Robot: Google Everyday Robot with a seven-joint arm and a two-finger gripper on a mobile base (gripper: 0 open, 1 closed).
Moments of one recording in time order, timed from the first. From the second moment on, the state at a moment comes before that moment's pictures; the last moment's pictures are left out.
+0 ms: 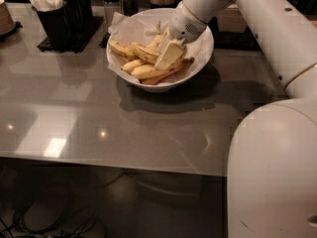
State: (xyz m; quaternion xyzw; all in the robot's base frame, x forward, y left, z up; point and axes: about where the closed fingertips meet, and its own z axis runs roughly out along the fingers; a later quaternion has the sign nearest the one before) arm 0.662 -0.017 0.890 -0.69 0.66 0.19 0.22
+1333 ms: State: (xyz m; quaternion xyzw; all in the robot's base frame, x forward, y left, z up) arm 0.551 -0.086 0.975 -0.64 0.66 0.23 0.32
